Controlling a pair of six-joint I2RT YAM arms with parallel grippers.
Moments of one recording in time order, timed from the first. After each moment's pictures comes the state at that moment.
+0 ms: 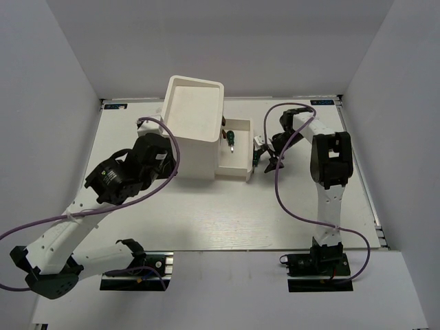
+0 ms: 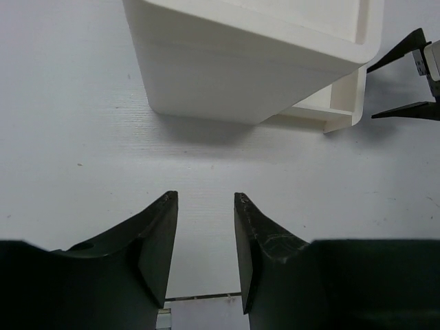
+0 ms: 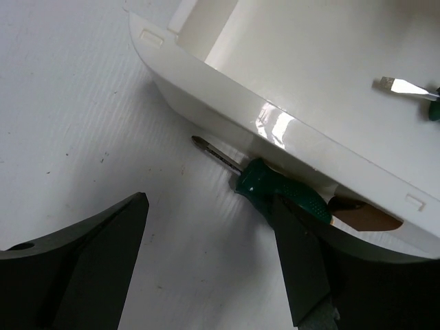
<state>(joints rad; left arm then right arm) -0.78 1.05 1.38 -1.04 -0.50 -0.62 0.19 2.24 1.76 -1.31 -0.87 -1.97</state>
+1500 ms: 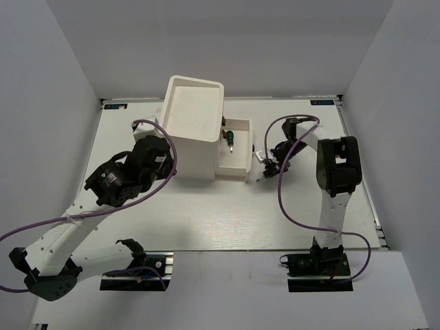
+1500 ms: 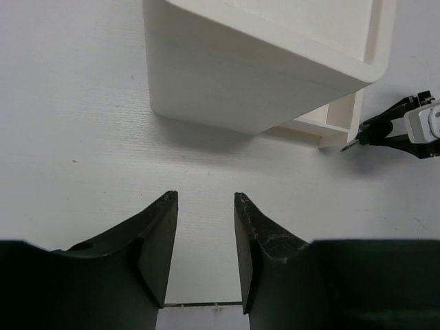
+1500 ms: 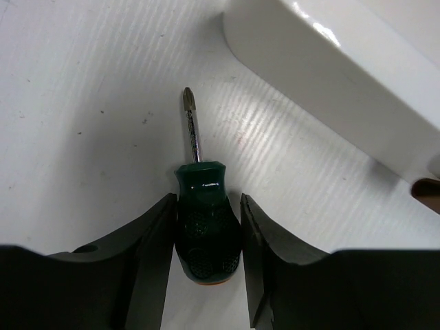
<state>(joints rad) -0.78 1.03 1.35 -1.03 -0.54 -0.69 0.20 2.09 1.50 -1.12 -0.69 -1.98</state>
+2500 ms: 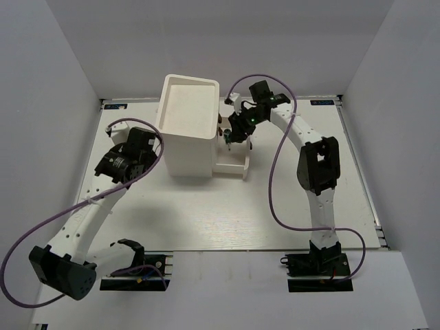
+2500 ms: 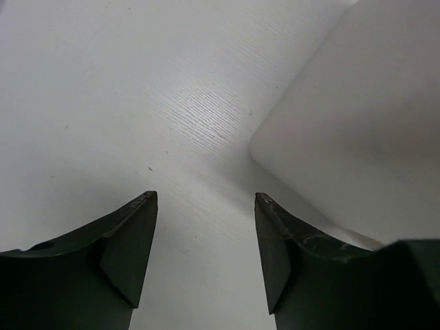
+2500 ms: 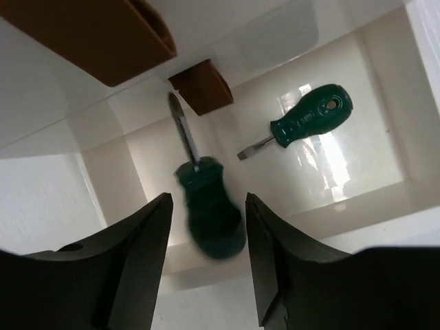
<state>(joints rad) -0.42 1.10 1.18 -0.96 -0.64 -0.83 0.42 2.20 2.03 -0.84 -0.65 -0.51</state>
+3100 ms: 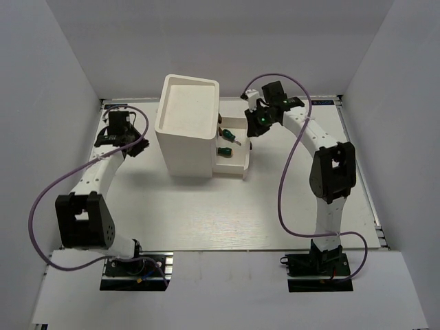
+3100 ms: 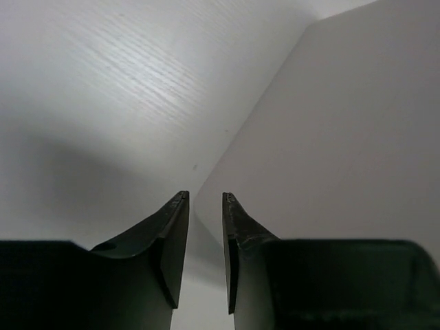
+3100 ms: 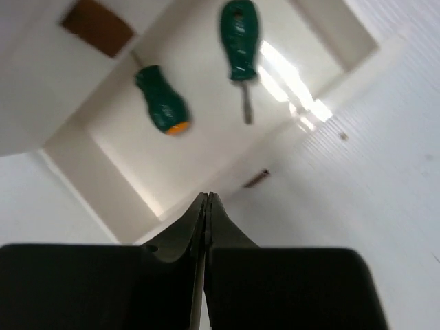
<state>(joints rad) 0.00 1.42 1.13 -0.51 -0.09 -0.67 0.38 2.02 1.81 -0.73 -0.46 -0.29</state>
